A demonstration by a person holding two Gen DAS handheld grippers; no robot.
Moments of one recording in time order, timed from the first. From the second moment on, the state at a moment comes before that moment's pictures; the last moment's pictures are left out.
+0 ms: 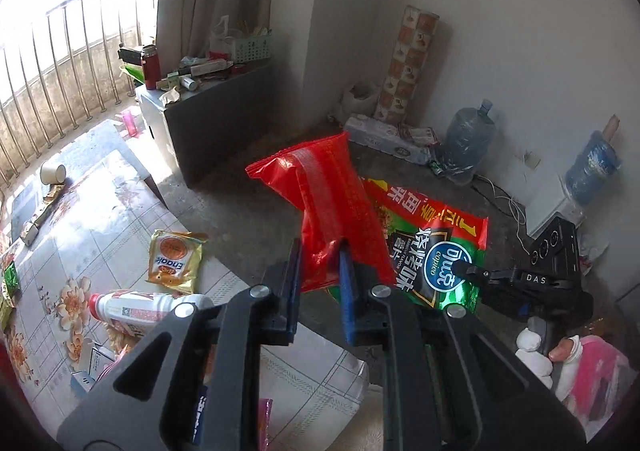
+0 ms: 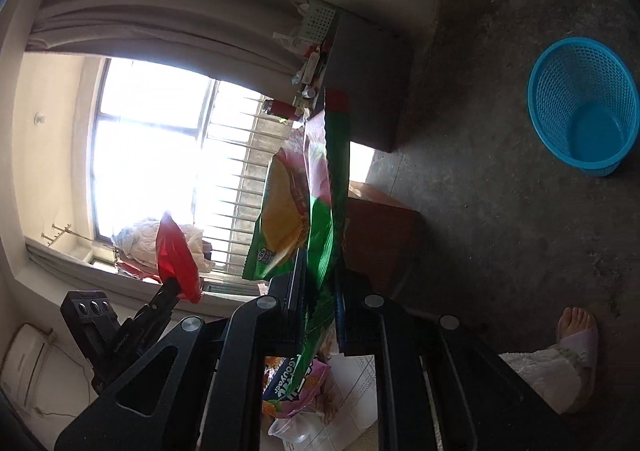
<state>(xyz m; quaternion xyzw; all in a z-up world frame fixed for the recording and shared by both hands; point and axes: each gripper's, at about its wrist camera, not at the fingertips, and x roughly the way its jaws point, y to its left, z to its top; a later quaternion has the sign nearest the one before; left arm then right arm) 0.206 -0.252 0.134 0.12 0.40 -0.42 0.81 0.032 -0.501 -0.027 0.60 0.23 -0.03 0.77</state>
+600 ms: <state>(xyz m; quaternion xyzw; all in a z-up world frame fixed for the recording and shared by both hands) 0.163 -0.593 -0.118 0.29 0.54 -0.47 0.63 -0.034 -0.672 -0.163 0.53 0.29 -0.36 0.71</state>
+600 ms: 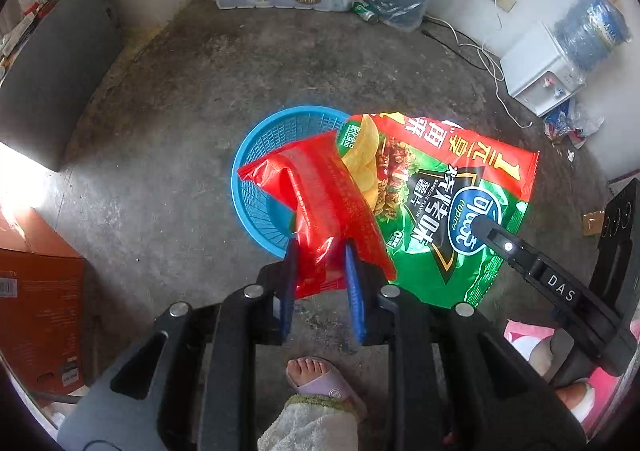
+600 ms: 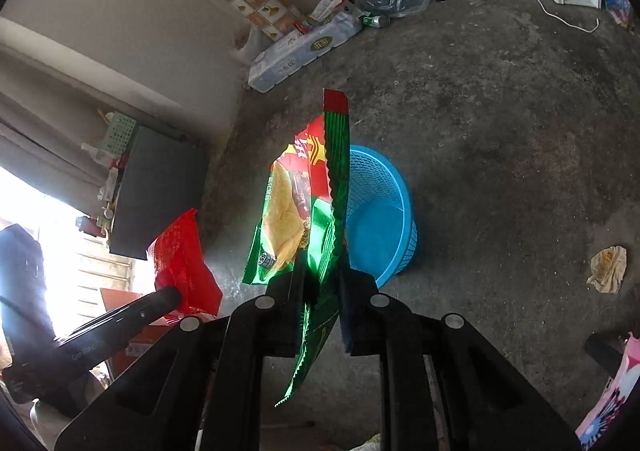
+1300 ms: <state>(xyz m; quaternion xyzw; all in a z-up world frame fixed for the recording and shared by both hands) 0.151 -0.499 -0.001 0.19 0.42 -0.52 0.72 -0.077 -0.612 -0.084 0.32 0.27 -0.45 0.79</state>
